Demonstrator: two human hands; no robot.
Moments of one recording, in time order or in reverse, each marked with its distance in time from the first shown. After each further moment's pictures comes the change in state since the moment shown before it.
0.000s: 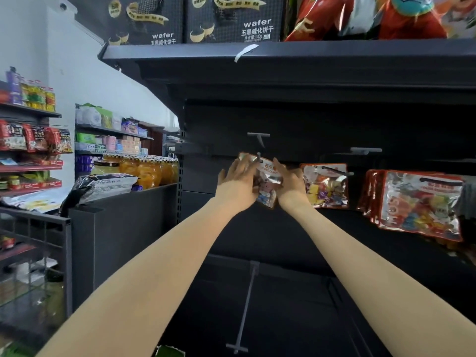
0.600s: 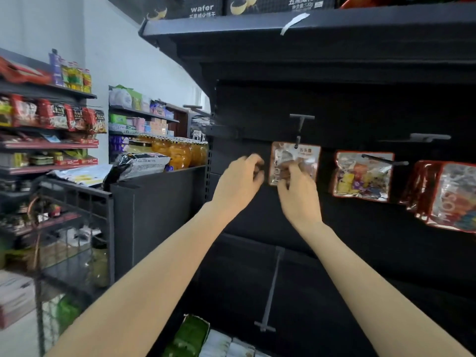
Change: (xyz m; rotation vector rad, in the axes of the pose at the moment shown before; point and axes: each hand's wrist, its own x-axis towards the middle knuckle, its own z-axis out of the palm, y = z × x) left_hand -0.048 -0.038 -0.015 -0.276 0.263 -0.010; right_hand -0.043 -0.019 0.044 -0.081 0.154 -0.263
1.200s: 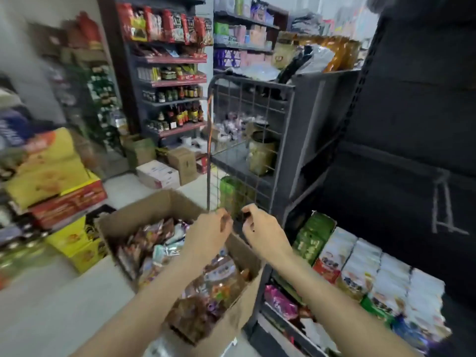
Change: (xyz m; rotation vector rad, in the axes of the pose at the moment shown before) left_hand -0.376 -0.168 -0.188 0.301 -0.354 -0.774; right_hand -0.291 -0.232 0.176 0.265 -0.903 -0.036
